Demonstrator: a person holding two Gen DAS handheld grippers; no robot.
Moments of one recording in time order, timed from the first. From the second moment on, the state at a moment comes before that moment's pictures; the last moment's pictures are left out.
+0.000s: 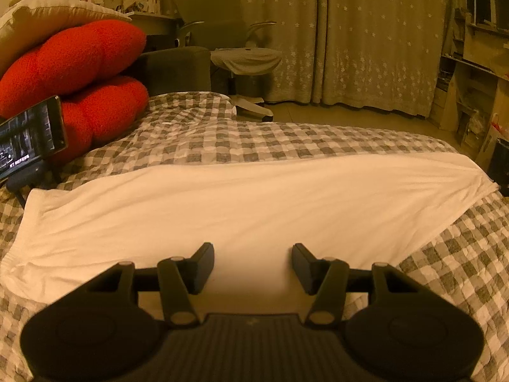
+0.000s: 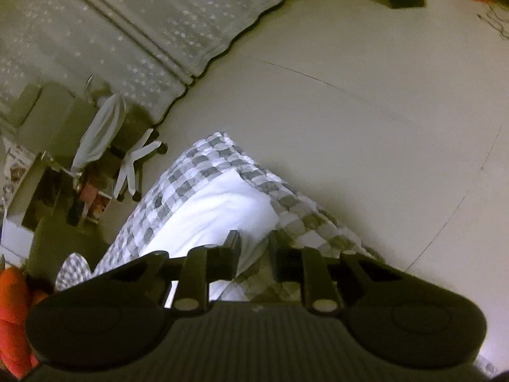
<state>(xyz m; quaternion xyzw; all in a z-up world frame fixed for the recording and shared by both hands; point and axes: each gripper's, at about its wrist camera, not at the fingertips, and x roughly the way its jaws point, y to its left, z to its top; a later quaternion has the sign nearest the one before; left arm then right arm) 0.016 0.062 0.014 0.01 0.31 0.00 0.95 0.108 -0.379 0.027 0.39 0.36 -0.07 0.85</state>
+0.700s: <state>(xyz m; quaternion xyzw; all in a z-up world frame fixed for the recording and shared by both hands) 0.015 0.060 0.014 0.02 0.32 0.00 0.95 0.110 -0.372 0.023 0.36 0.34 -0.08 0.87</state>
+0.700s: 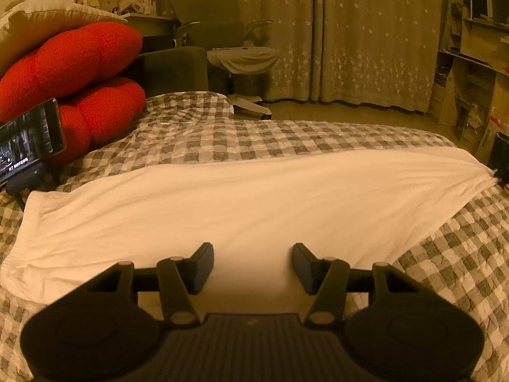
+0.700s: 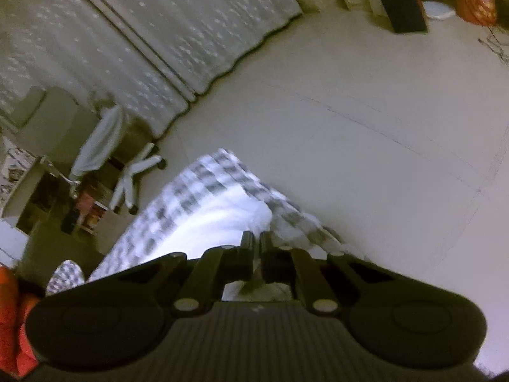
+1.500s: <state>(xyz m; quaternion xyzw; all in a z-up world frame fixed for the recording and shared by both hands) 0.016 0.061 0.015 0.01 0.32 0.00 0.95 0.110 -0.362 0.028 0.38 0.34 -0.09 0.86</state>
